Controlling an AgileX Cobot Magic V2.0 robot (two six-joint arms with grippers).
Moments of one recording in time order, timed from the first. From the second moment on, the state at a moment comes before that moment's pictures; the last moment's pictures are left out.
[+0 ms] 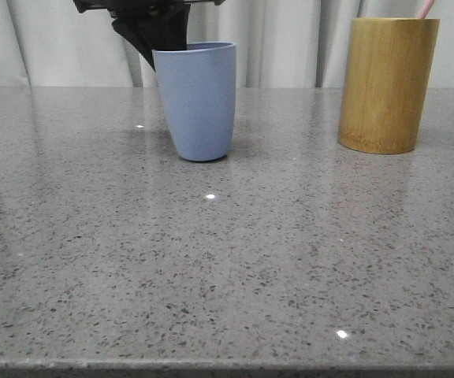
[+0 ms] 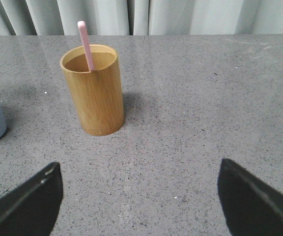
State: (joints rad) left arm -0.53 1.93 -1.87 -0.08 1.12 -0.01; right arm 0.08 0.39 -0.73 0.02 0.75 0.12
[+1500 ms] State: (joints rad) left arm -0.38 1.47 -1.63 0.04 1.03 -0.06; right arm 0.08 0.39 -0.73 0.02 0.77 0.12
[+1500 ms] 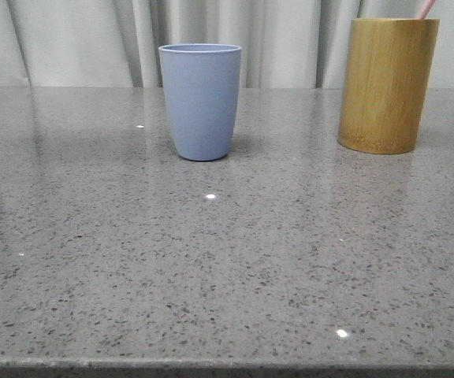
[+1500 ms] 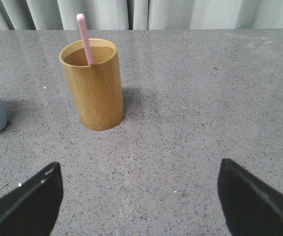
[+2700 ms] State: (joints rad) left arm -0.17 0.45 -0.63 0.03 0.84 -0.11; right arm 0.13 0.42 -0.39 0.10 0.04 0.06
